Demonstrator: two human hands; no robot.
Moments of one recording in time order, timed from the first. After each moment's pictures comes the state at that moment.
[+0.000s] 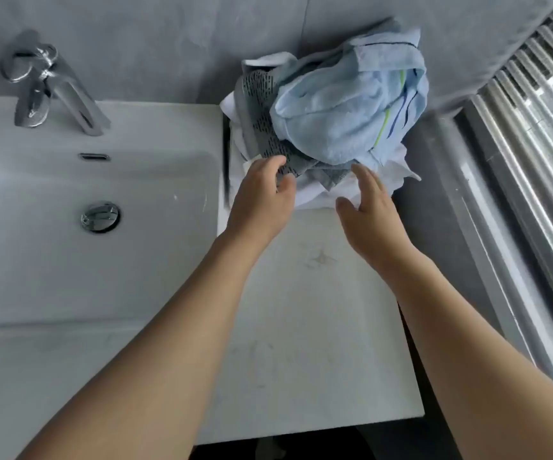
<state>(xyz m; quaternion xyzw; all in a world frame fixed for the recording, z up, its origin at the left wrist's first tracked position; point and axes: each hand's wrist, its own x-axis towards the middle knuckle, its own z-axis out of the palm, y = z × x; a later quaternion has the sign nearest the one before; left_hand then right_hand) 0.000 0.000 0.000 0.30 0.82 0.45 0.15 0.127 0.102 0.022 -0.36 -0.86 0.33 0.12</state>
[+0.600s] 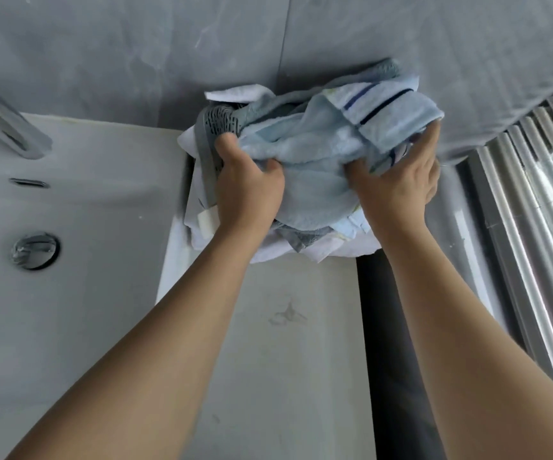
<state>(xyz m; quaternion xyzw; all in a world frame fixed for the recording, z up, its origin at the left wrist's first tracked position) -0.049 0.125 0.017 0.08 0.84 0.54 0.07 0.048 0.251 0.039 -0.47 -0.79 0.29 0.26</state>
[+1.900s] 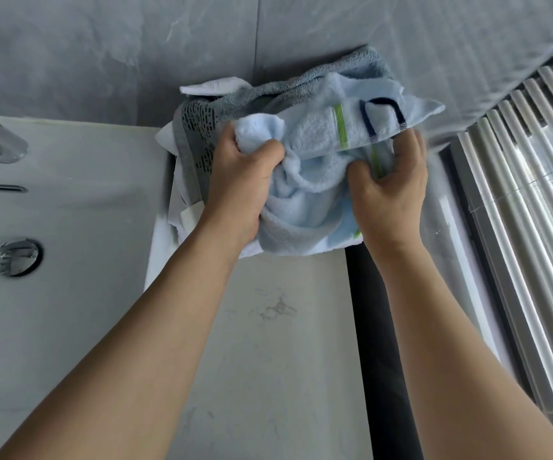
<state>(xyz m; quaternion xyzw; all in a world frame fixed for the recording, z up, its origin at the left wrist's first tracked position) -0.032 0.123 0.045 0.07 0.62 0.75 0.23 0.075 0.237 0.048 -0.30 -0.80 0.33 0.40</state>
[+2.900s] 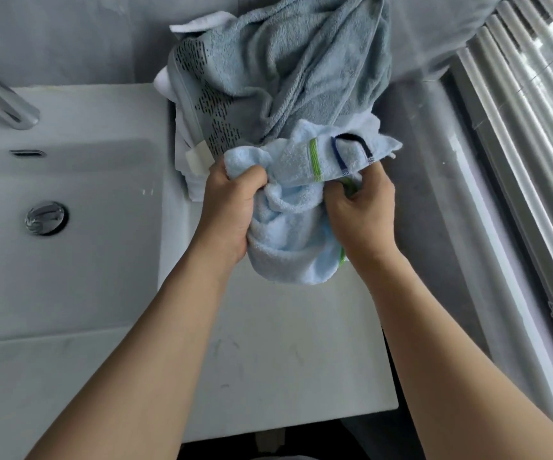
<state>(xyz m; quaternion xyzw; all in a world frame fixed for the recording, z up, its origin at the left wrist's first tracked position) 0.042 0.045 0.001 0.07 0.63 0.71 0.31 0.155 0.149 0.002 -0.39 -0.76 0.42 0.31</state>
